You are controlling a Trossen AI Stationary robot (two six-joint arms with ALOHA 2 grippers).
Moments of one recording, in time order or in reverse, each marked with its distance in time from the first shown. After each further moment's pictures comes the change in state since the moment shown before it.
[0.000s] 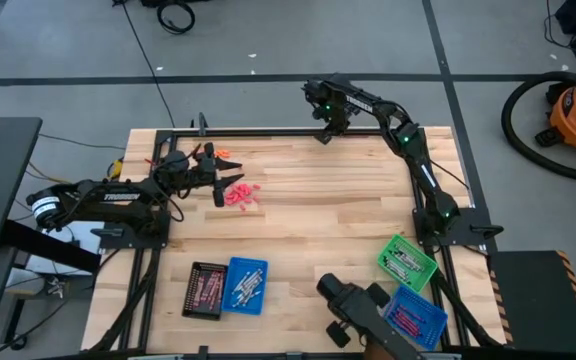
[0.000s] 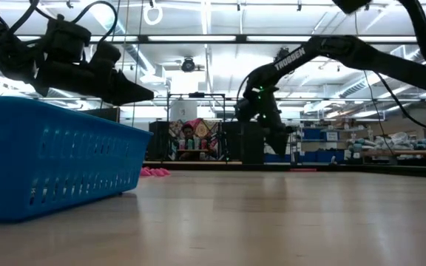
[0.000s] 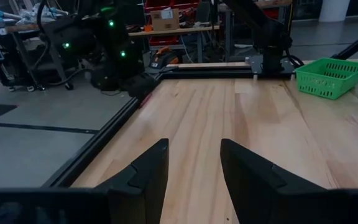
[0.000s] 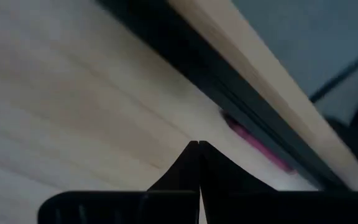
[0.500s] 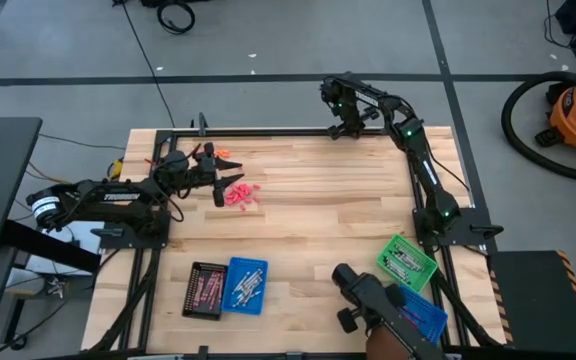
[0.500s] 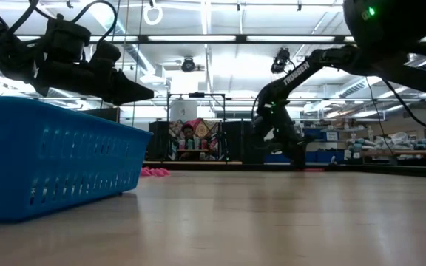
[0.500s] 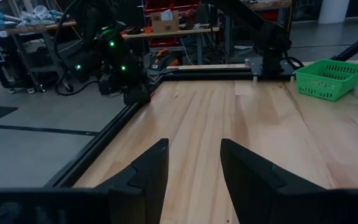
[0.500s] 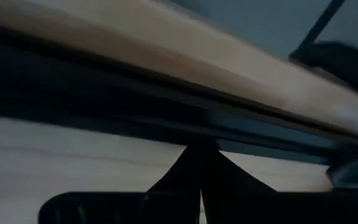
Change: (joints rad) left arm 0.000 0.000 0.000 0.006 0.000 -0.001; right arm -0.116 0.046 -0.069 -0.020 0.011 0.251
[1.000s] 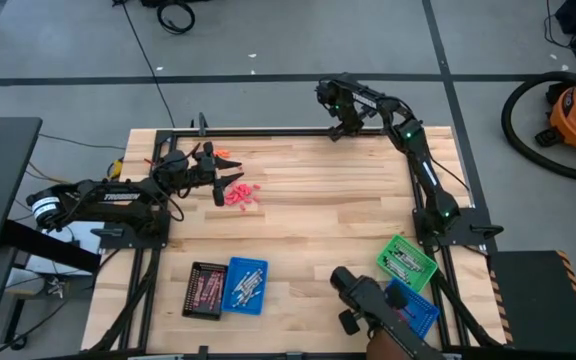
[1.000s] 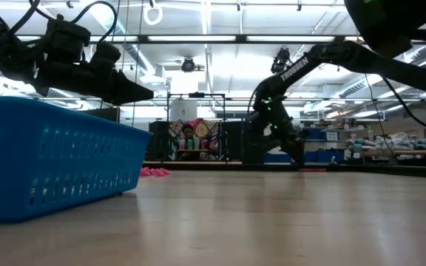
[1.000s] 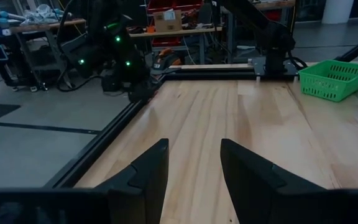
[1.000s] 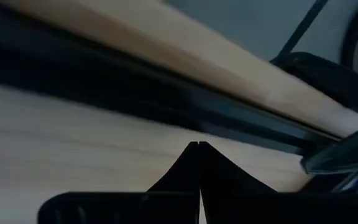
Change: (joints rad) left arm 0.011 0.000 0.000 -0.001 0.000 -0.005; right arm 0.034 -0.025 -0.002 -0.025 0.087 -0.015
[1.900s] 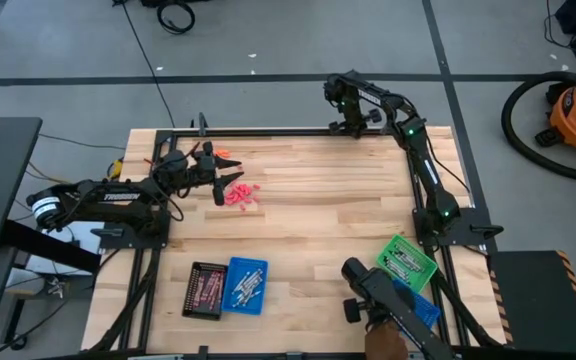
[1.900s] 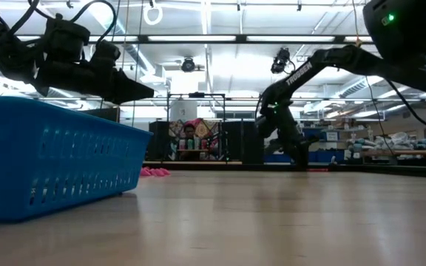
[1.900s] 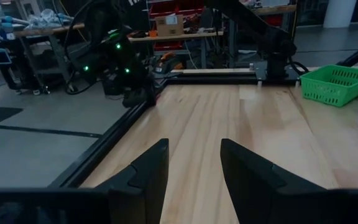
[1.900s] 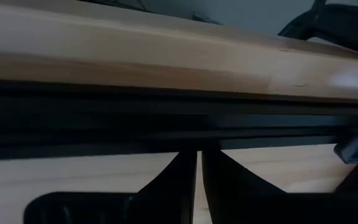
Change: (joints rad) left arm 0.000 0.000 0.000 0.018 -0.006 -0.007; right arm -0.073 0.013 -0.017 0.029 -0.106 0.205
